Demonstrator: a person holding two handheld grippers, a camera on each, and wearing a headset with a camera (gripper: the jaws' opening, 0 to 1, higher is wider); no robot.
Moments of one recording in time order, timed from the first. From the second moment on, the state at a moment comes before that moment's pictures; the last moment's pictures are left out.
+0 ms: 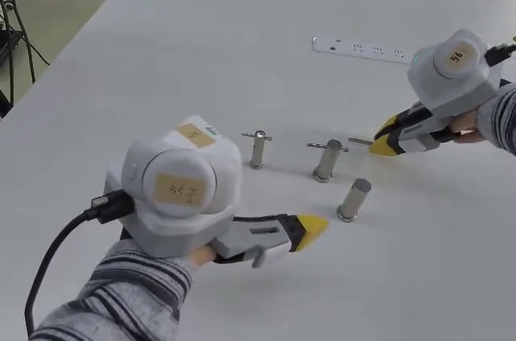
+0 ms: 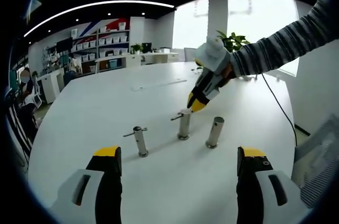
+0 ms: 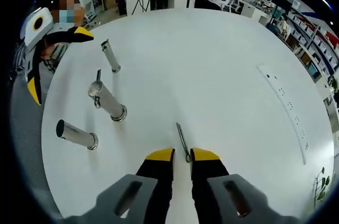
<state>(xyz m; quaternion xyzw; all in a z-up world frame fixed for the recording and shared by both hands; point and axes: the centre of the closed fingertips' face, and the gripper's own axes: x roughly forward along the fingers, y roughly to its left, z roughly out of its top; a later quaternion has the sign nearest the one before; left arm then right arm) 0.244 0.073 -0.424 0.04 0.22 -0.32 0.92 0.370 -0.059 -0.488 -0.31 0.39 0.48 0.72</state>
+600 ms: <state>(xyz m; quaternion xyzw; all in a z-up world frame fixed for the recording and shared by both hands) 0.240 0.070 -0.424 0.04 0.22 -0.33 0.92 0.358 -0.040 -0.466 -0.29 0.33 0.46 0.77</state>
